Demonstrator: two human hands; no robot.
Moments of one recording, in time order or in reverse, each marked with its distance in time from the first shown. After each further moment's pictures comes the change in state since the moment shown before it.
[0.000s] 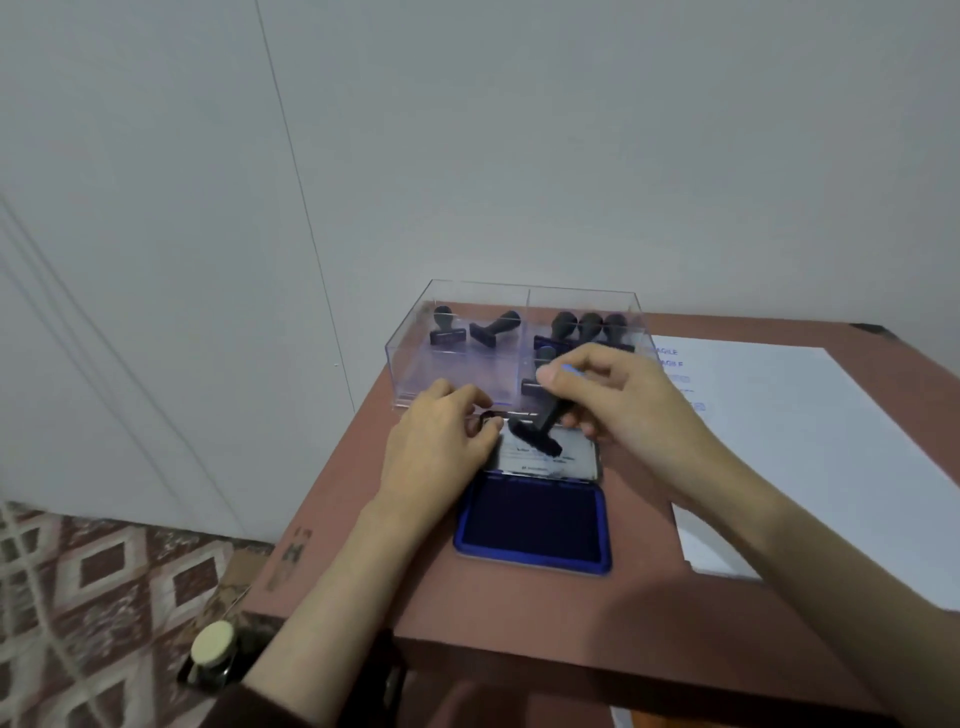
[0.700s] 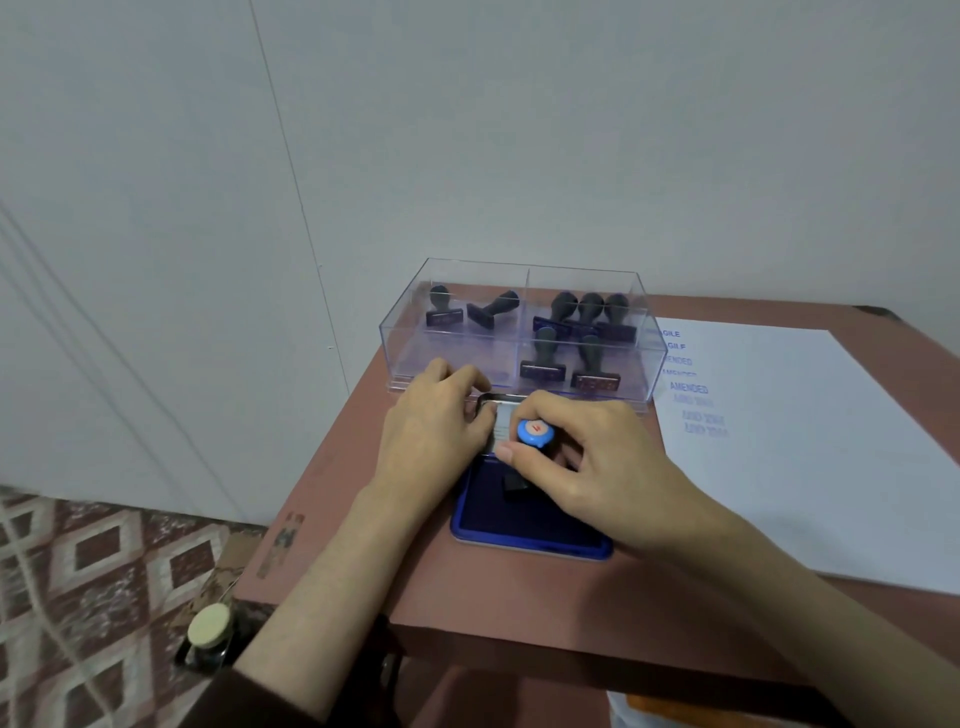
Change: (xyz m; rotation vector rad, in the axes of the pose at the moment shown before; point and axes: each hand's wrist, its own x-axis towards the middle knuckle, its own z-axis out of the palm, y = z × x) left_hand 0.002 -0.007 0.006 0.016 0.007 0.035; right_hand -0.027 0.018 0.020 -0.534 -0.114 -0.429
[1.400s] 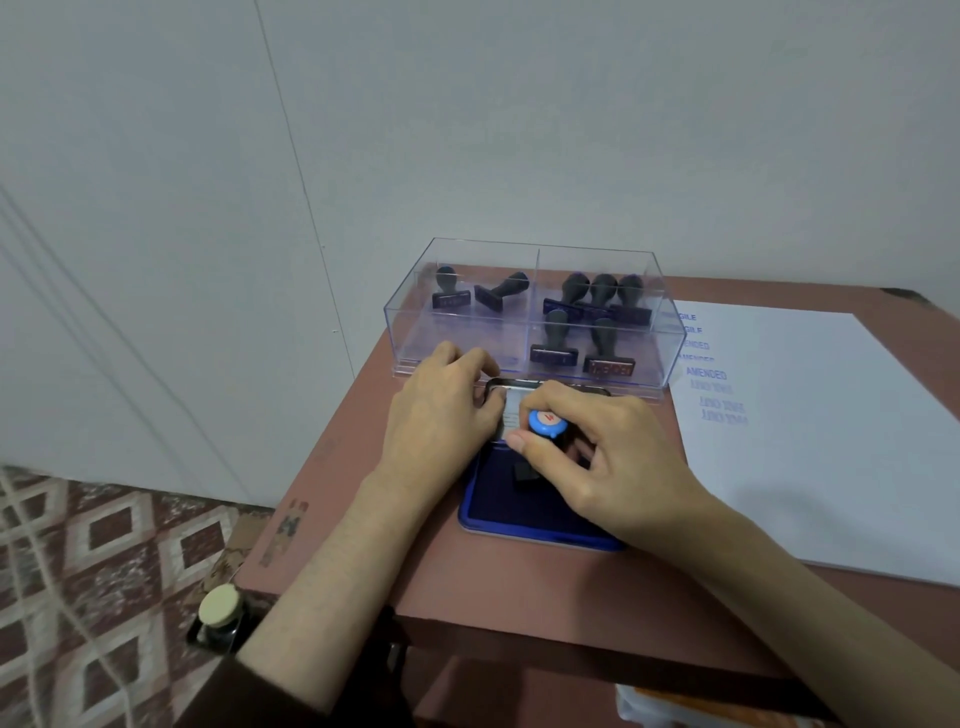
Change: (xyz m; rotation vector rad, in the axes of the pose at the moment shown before) left_hand 0.000 0.001 -0.002 -0.004 -0.006 0.000; right_hand 0.000 0.007 0.013 0.013 0.106 -0.141
